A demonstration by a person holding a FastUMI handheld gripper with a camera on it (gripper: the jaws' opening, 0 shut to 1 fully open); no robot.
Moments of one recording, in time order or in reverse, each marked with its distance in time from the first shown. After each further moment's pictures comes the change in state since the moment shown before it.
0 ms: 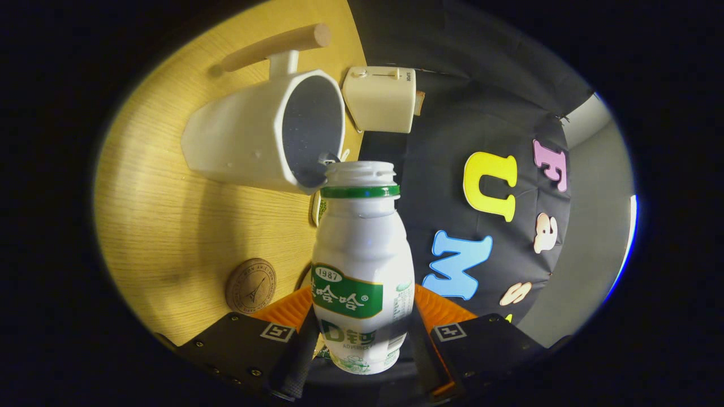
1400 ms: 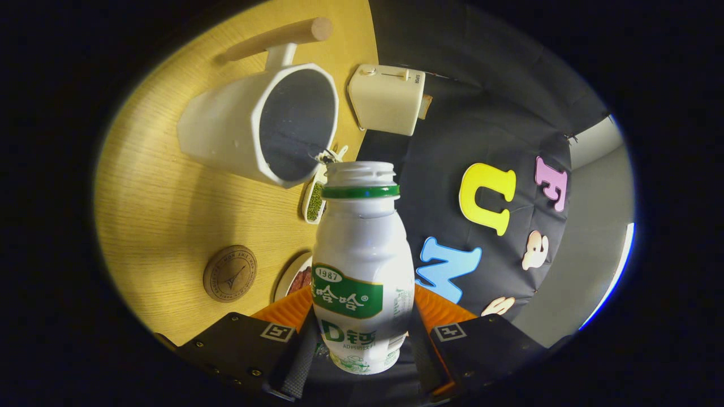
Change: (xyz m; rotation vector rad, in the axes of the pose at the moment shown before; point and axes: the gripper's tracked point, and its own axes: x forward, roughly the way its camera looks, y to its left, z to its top) arm 0.001 -0.024 0.001 -0.114 0.010 -0.026
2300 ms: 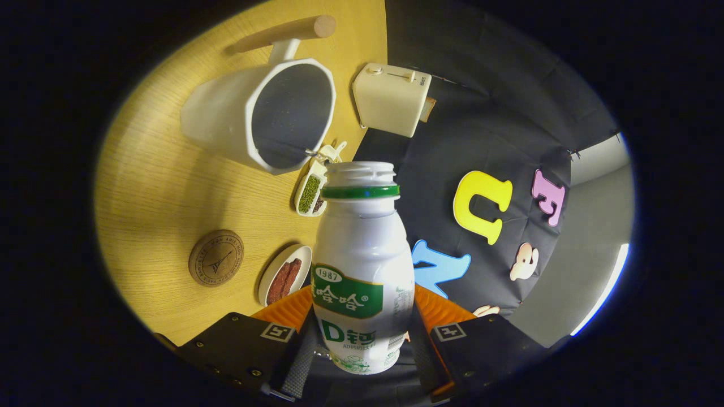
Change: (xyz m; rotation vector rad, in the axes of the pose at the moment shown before) arm -0.001 -0.016 -0.004 -0.090 0.005 -0.023
